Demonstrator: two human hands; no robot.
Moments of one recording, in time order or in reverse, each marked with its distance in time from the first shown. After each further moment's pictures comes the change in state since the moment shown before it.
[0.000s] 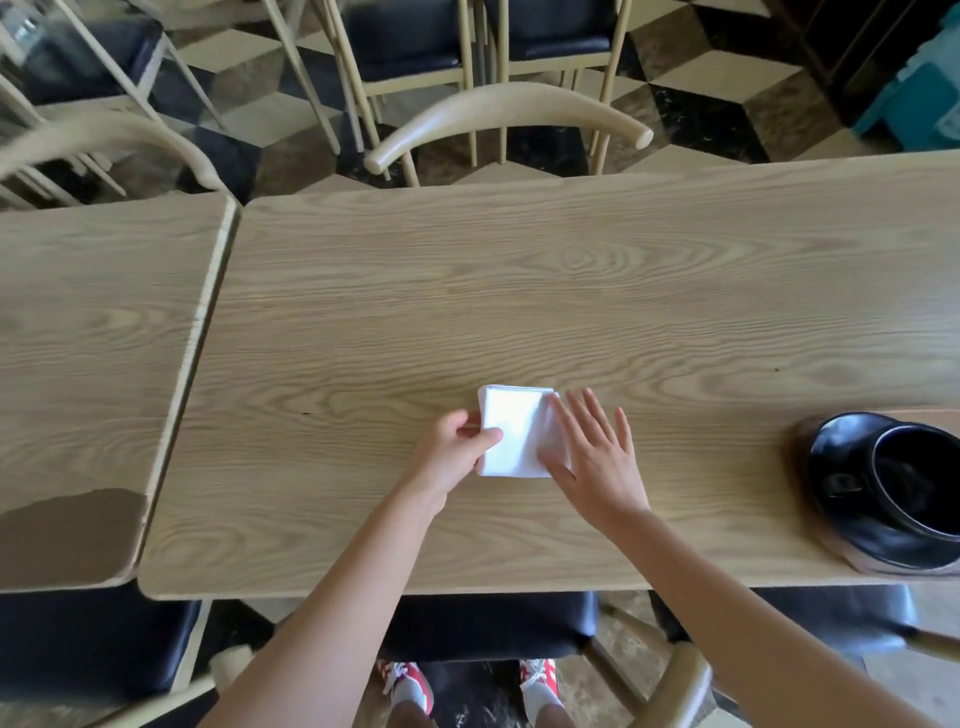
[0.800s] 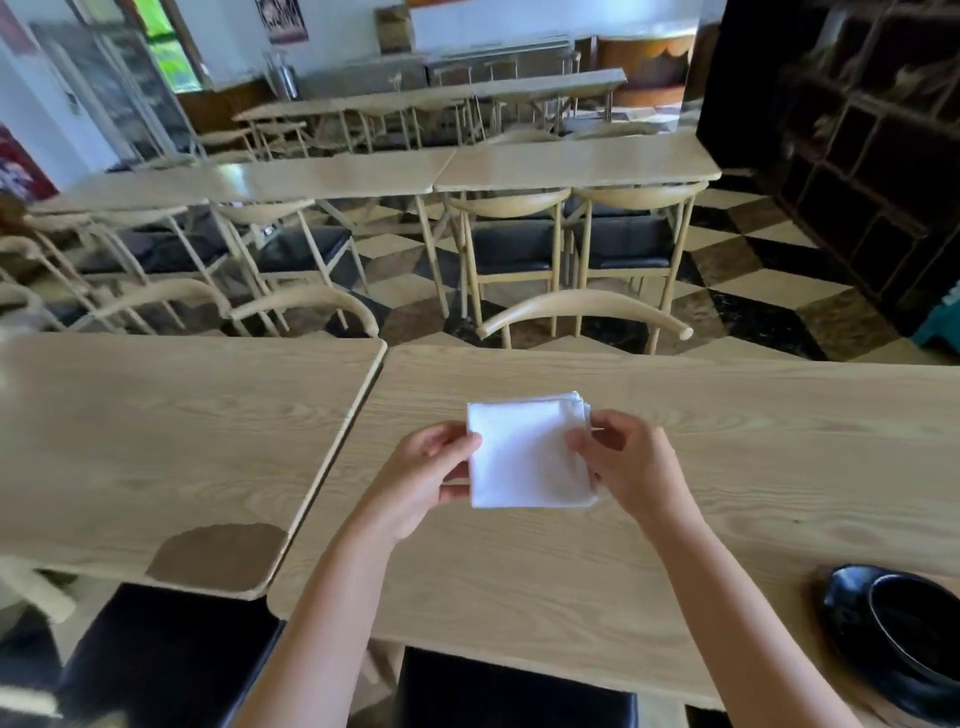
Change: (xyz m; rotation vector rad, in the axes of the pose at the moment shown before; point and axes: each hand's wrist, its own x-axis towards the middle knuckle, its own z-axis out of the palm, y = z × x) left_hand -0.163 0.108 -0.091 -0.309 -0.010 0.371; right_hand -0.024 -0.139 -0.202 0.779 0.195 0.027
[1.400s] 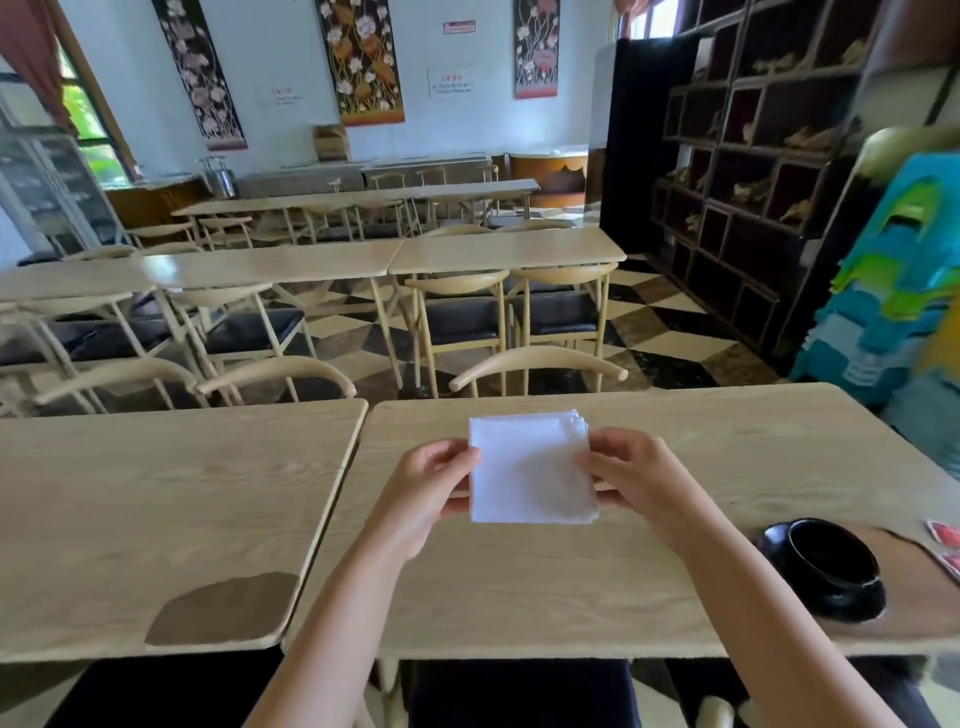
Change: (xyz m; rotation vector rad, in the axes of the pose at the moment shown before) left_hand -0.097 0.030 -0.028 0.050 -0.068 0.153; right_hand -0.119 -0.072 0.004 0.229 -0.043 0.054
